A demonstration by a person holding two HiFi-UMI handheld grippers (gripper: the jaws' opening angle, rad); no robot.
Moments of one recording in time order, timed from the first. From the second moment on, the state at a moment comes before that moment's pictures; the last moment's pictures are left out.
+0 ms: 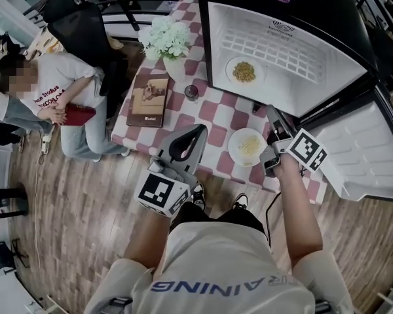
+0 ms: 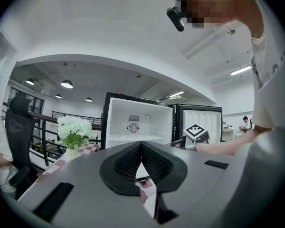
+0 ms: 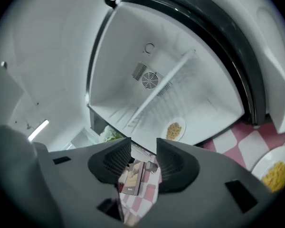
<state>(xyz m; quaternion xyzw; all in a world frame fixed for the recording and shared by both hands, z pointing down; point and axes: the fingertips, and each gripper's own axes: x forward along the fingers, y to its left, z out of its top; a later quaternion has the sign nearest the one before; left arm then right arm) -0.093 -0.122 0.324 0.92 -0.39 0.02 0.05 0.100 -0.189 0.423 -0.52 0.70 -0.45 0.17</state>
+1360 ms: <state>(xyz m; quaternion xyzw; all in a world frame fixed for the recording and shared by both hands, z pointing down) -0.122 -0.180 0.388 0.91 -0.39 0.05 0.10 0.115 -0.342 0.589 -0.55 0.47 -0.64 0.28</state>
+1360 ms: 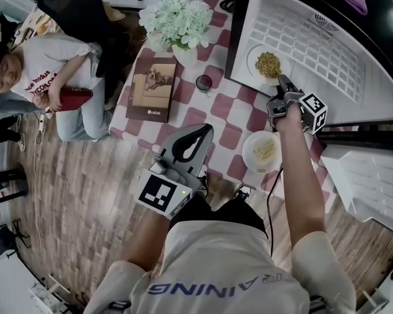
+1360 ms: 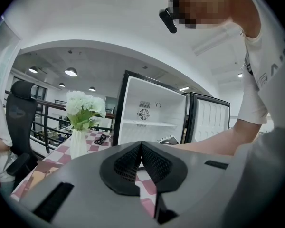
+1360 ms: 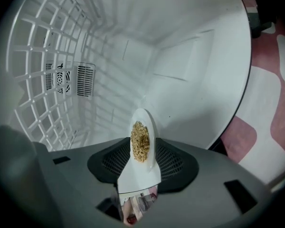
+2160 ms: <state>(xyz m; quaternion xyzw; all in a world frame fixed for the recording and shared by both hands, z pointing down) -0.127 -0.173 0.396 0.91 -0.39 0.06 0.11 0.104 -0.296 0.598 -0.55 0.45 -0.65 0.28</state>
